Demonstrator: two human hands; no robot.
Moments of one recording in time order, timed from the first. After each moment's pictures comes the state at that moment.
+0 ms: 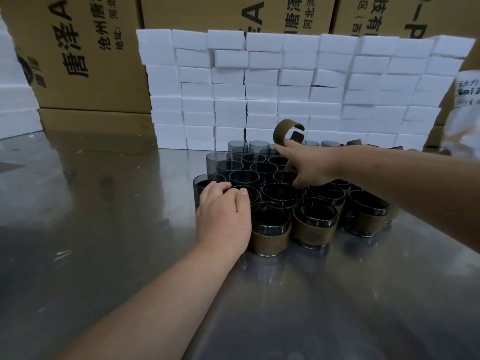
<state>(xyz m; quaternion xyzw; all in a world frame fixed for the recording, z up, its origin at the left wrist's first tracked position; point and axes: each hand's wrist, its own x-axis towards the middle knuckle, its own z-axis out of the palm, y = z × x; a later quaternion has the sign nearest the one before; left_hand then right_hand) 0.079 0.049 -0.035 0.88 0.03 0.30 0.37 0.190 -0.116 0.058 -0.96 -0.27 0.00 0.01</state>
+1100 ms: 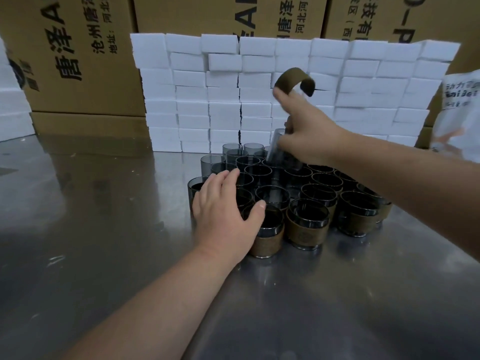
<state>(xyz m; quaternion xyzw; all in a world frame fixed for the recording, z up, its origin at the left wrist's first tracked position) 0.065 0.042 -0.028 0.88 -0.04 0.34 0.32 0.139 -0.103 0.098 -0.89 -0.32 -0.20 0.25</state>
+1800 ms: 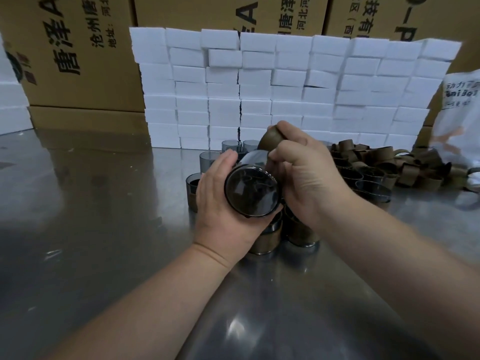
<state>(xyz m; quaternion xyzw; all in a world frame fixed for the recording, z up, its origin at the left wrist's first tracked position) 0.055 0.030 -0.019 0.73 -0.12 0.48 0.48 0.064 -0.066 0.057 -0.57 -0.19 -0.09 0.79</state>
